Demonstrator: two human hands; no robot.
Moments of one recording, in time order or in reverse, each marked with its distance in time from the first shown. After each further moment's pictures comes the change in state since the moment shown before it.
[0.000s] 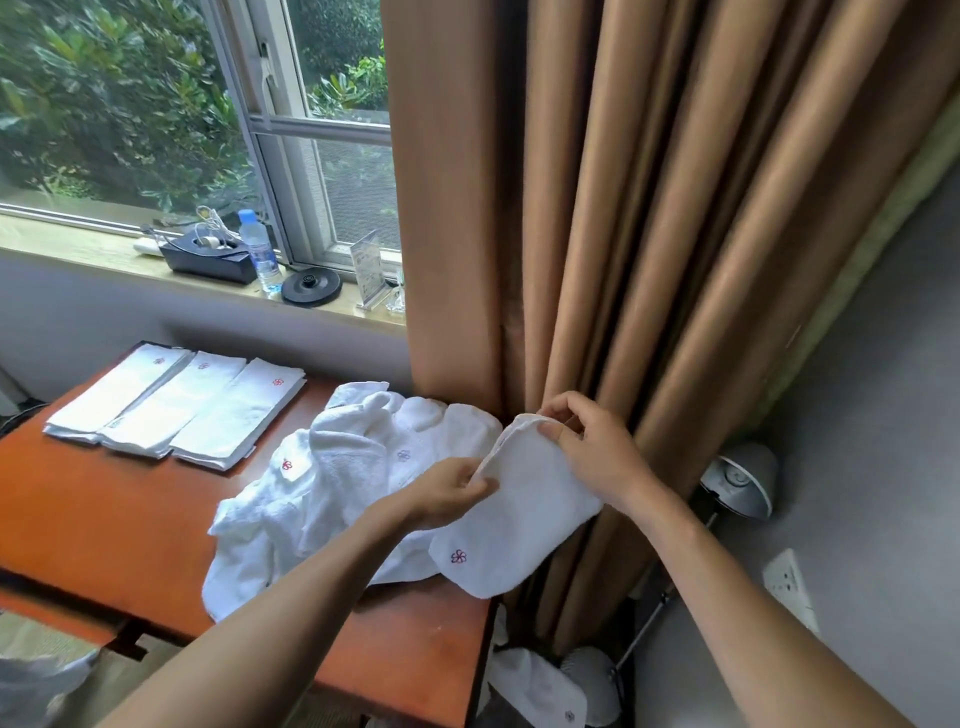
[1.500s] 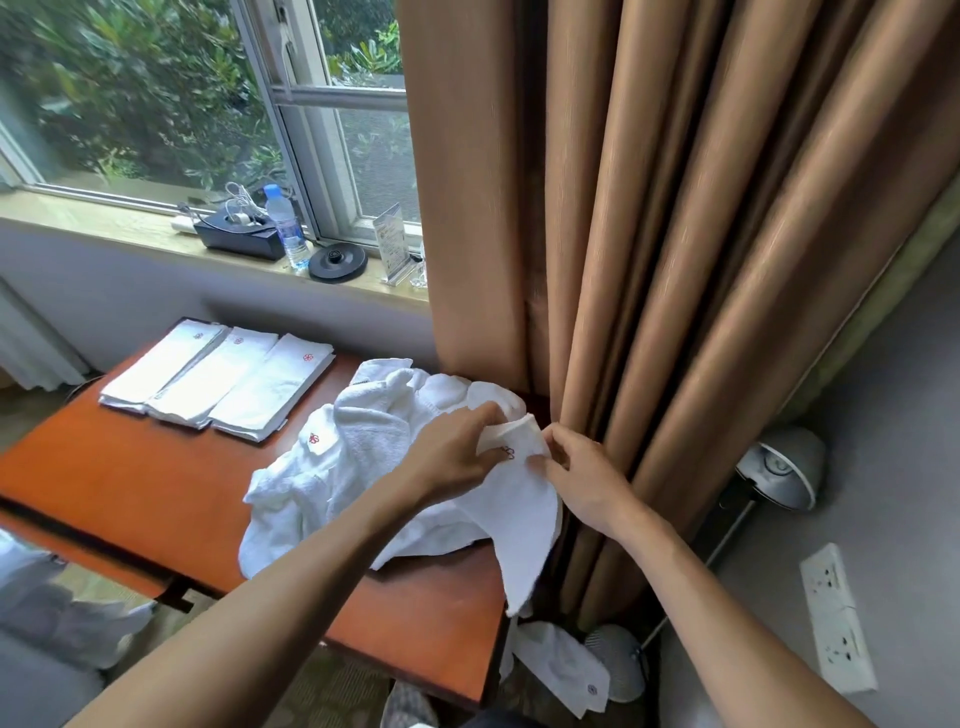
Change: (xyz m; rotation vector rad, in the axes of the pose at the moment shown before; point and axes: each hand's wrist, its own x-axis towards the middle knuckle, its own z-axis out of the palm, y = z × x) left_hand 0.002 0.020 0.002 0.350 0.326 0.209; right_hand -0.020 0.051 0.031 -0.029 -0.199 0.083
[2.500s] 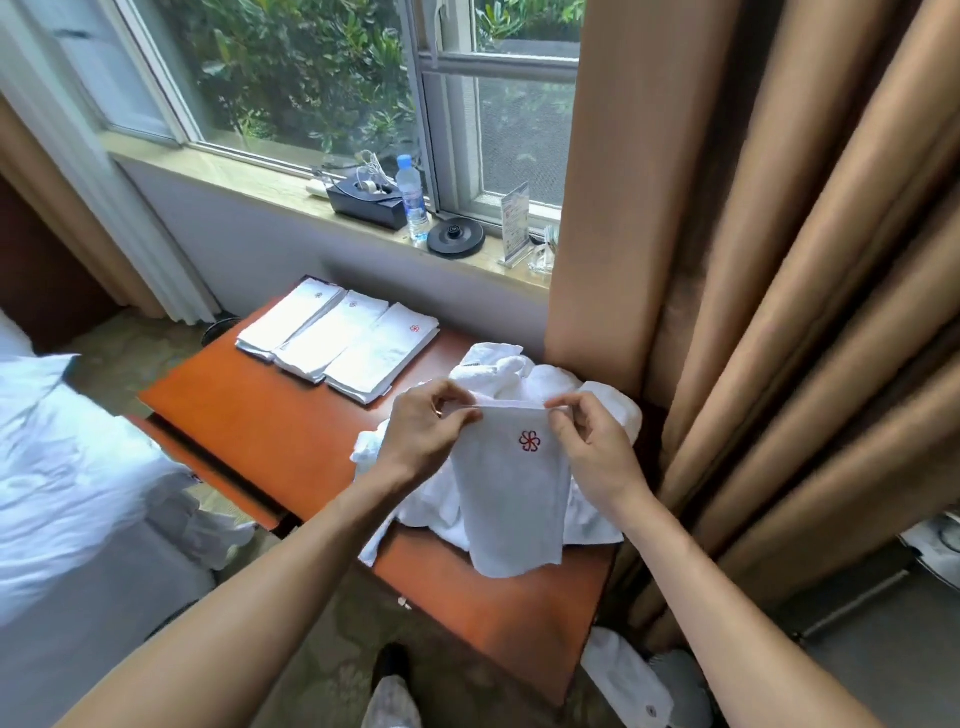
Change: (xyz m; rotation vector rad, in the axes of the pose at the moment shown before) left_hand -0.061 -0.083 -0.080 -0.298 0.424 -0.410; right_hand 0.051 -0.062 0.090 0.356 0.034 -0.108
